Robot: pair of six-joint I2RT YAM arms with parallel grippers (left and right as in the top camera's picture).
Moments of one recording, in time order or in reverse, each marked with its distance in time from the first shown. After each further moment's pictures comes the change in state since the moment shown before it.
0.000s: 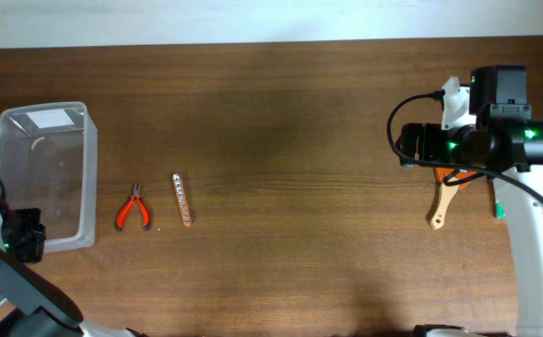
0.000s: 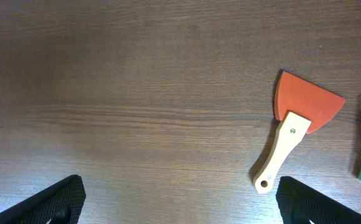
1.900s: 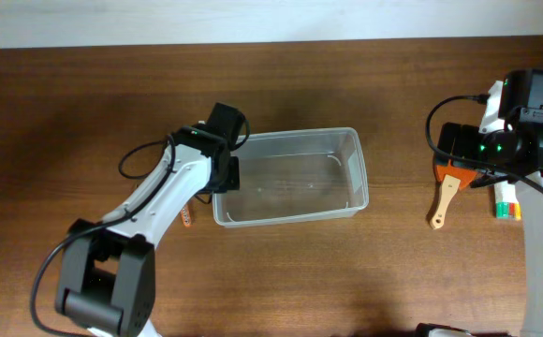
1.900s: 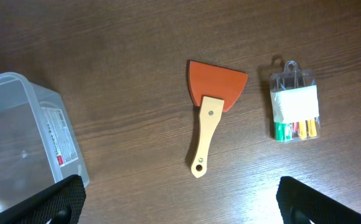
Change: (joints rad) left arm -1.139 0.065 0.097 0.061 -0.049 0.494; right arm -0.117 -0.023 0.000 -0.020 0.206 0.059
